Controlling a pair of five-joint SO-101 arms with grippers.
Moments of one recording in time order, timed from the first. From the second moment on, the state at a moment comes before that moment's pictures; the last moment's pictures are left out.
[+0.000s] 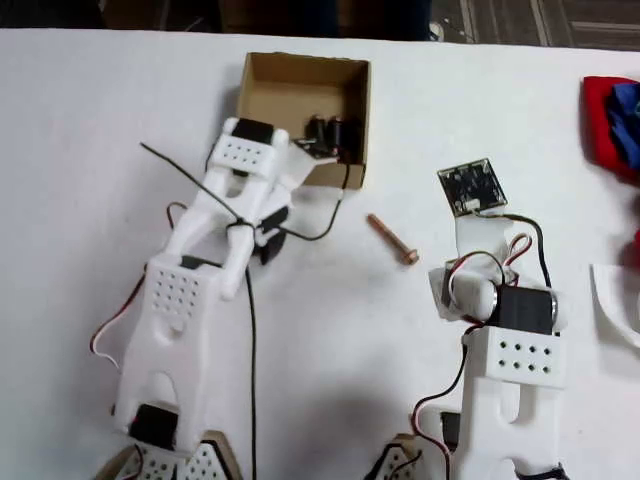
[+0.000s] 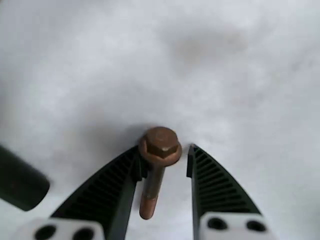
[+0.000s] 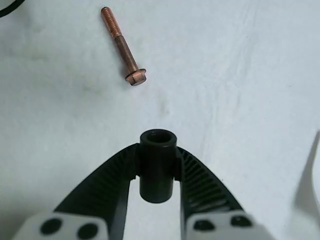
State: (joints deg) left arm 8.5 52.0 -41.4 101.1 -29.2; right arm 3.9 -50.5 46.1 74.5 24.5
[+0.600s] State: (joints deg) left arm 8.3 52.0 -41.4 100.2 -29.1; right arm 3.9 -50.5 46.1 74.5 24.5
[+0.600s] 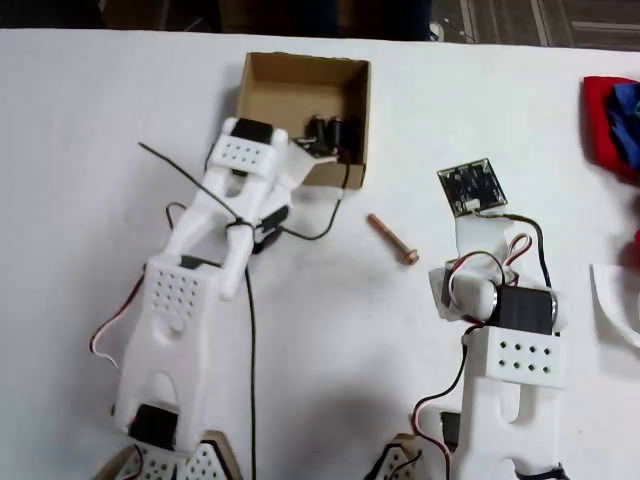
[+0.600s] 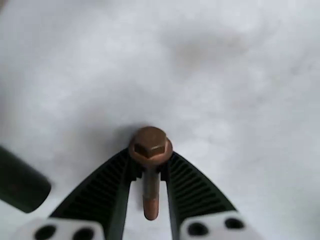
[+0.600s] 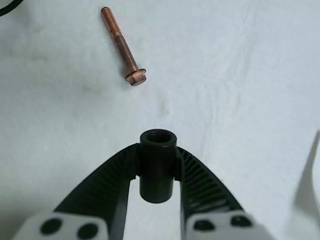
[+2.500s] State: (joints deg) left arm 12.9 -23.7 12.9 64.3 13.3; right arm -20.0 -61.9 82.3 12.2 6.5
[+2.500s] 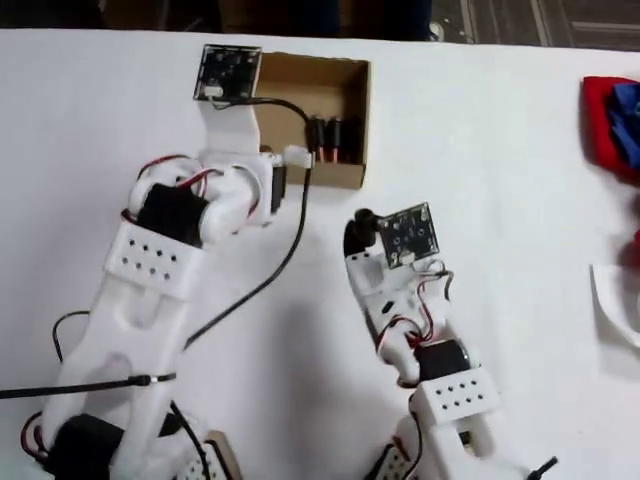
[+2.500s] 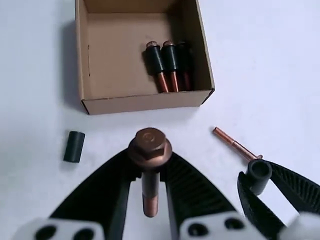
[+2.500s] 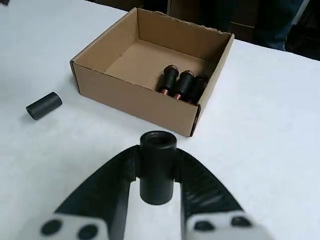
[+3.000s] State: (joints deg) left arm 21.7 -23.8 19.6 42.3 28.3; right arm -26.5 -61.8 82.3 10.7 6.4
